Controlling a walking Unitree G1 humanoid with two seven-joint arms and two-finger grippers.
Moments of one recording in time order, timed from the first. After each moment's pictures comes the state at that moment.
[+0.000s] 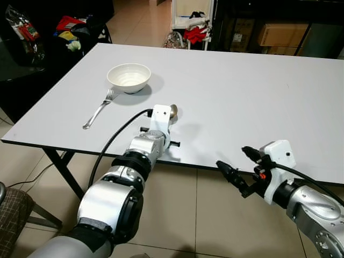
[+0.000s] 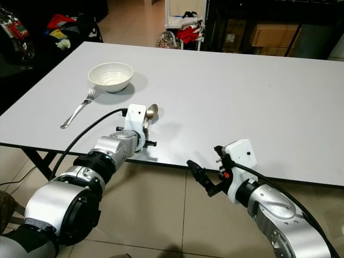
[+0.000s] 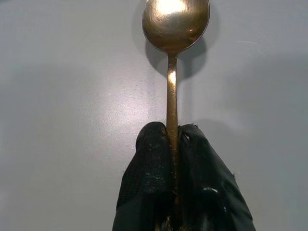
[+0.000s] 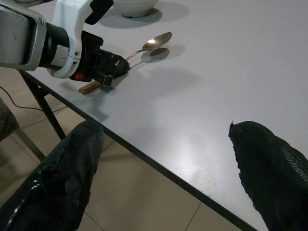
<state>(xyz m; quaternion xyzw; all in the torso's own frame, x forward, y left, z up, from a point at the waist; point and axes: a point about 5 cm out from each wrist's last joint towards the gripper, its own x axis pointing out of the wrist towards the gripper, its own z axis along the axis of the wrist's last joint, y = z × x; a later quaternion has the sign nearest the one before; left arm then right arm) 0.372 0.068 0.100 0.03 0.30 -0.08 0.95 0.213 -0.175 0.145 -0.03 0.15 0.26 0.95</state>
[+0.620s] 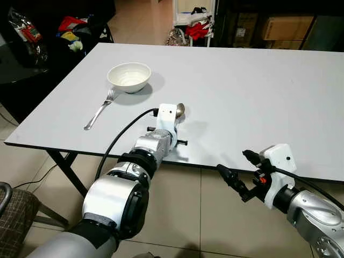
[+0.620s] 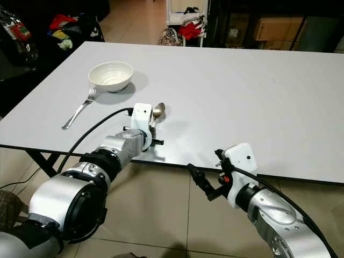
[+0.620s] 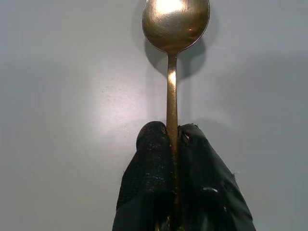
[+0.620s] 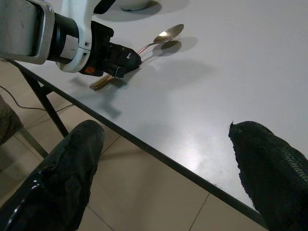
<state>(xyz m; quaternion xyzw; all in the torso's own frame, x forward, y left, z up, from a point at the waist) 0.372 0.053 0.103 0.01 0.30 -0.10 0.95 0.205 -0.173 0.143 -0.03 0.16 0.25 0.95</state>
